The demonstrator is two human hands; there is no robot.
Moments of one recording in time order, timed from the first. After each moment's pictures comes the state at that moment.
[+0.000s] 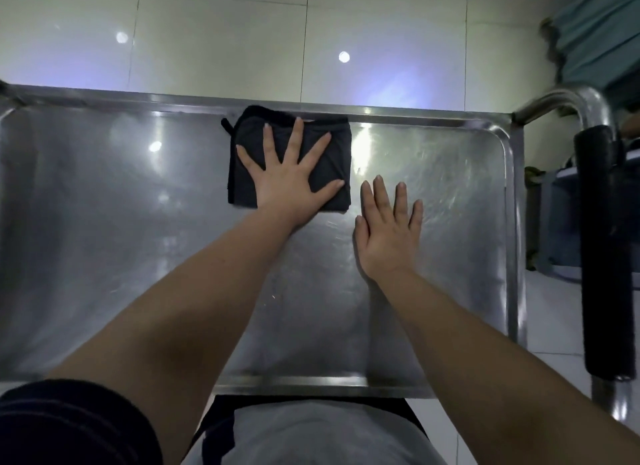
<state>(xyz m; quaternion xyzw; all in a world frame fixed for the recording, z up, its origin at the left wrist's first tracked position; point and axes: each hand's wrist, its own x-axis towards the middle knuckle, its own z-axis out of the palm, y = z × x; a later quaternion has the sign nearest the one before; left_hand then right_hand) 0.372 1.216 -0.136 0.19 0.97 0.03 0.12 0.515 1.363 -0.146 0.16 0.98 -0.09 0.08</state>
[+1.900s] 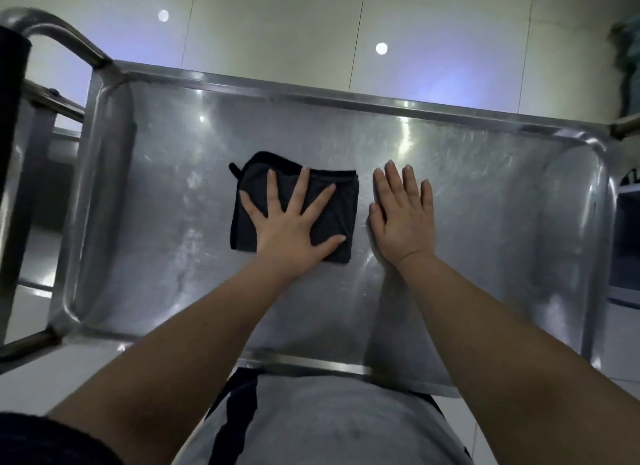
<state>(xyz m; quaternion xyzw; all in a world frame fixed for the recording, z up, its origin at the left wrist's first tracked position) 0.427 1.069 -0.131 0.20 0.97 0.03 0.13 0.459 1.281 -0.140 0.07 0.99 -0.09 0.12</state>
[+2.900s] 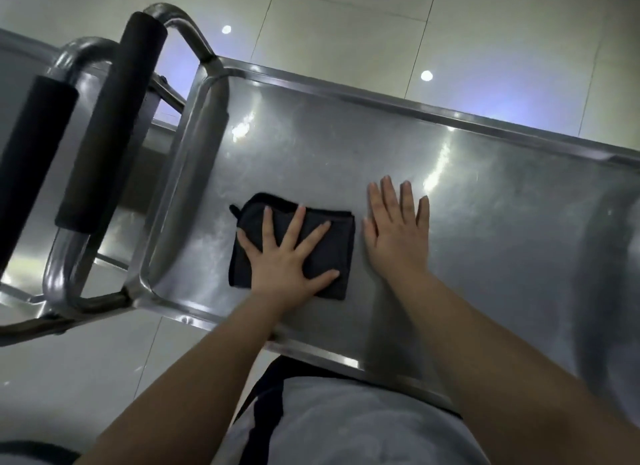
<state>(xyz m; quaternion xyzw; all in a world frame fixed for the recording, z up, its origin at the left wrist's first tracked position) 0.479 0.952 -0.123 0.10 0.98 0.00 0.17 0.454 1.165 -0.139 0.01 0.99 -0.10 0.08</state>
